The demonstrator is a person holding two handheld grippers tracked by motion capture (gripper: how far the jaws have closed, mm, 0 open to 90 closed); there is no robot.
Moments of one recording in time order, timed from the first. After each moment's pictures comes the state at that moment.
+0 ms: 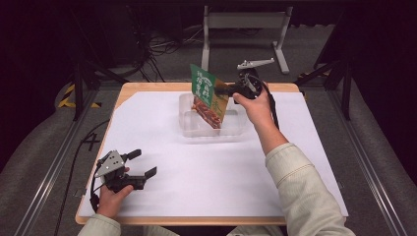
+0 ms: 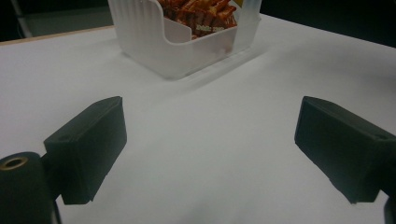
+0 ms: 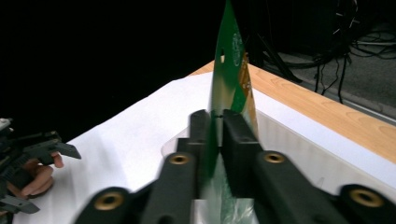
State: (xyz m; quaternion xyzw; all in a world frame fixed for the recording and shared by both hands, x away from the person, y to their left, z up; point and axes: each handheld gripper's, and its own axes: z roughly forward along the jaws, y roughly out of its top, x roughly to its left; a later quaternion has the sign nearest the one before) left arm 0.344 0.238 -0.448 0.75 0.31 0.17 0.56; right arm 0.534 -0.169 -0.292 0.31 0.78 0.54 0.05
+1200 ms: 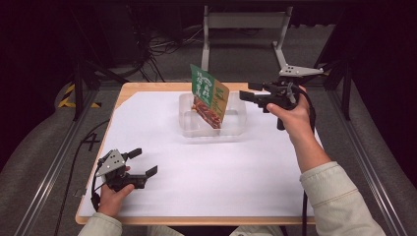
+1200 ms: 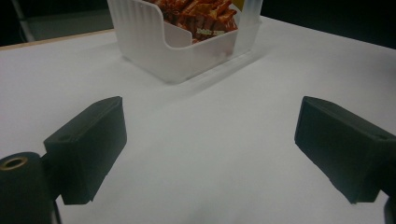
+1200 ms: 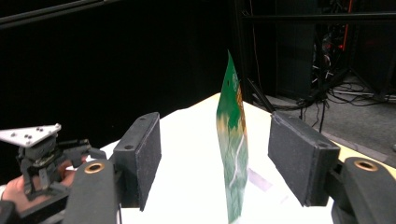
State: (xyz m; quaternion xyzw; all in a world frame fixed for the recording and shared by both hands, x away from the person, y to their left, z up) left arm 0.346 0.235 -0.445 0.75 0.31 0.17 0.56; right arm 0.463 -0.240 -0.260 0.28 0.74 0.60 0.11
